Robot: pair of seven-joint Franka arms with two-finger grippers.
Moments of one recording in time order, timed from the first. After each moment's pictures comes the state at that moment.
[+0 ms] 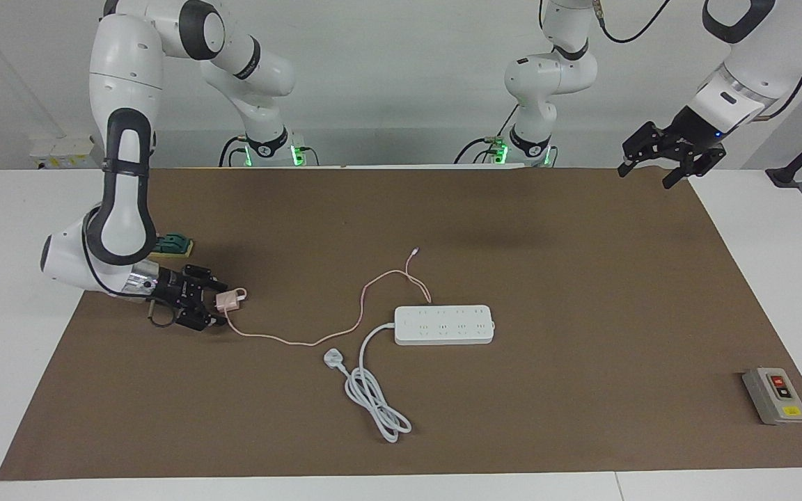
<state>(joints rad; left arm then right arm) 0.09 -0.07 -0.04 -1.69 -0.34 1.54 0.21 -0.24 0.49 -0.03 -1.86 0.75 1.92 0.63</state>
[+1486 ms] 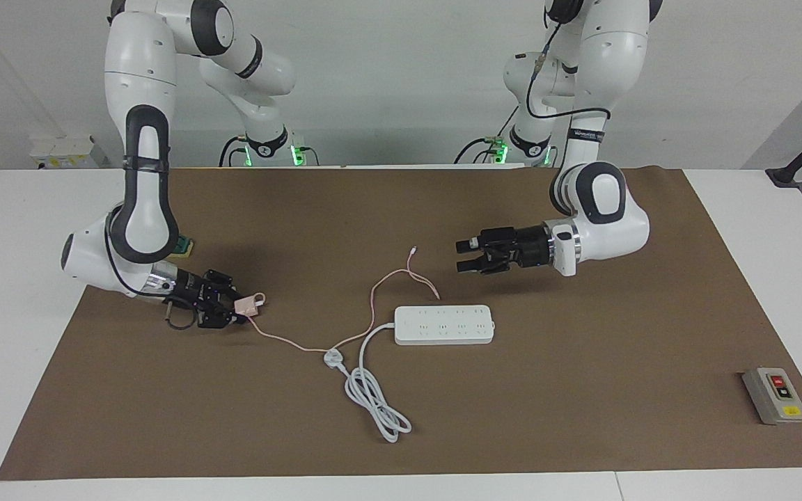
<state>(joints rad) -0.16 0.33 -0.07 -1.94 -1.57 1.83 0.58 -0.17 0.46 -0.03 -1.88 0.79 1.98 0.70</state>
